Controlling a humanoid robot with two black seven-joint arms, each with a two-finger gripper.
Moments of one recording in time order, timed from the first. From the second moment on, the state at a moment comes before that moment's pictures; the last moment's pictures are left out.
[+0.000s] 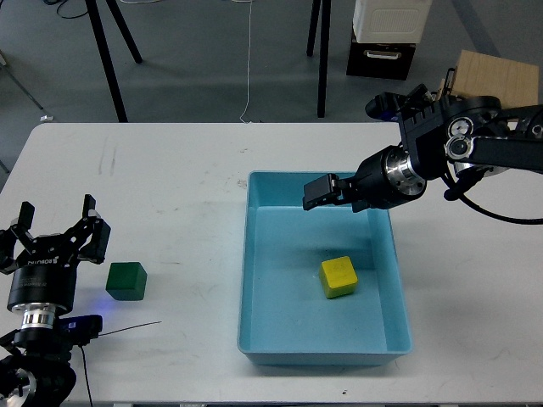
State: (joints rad) left arm 0.16 0.18 -1.28 -1.48 -0.47 -0.49 -0.22; right arm 1.54 -0.52 -0.21 1.22 -0.39 0.43 -0.26
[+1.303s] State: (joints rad) left arm 0.13 0.20 -1.33 -1.51 -0.44 -0.49 -0.28; right arm -0.03 -0.64 1.48 1.28 0.71 0.49 -0.08
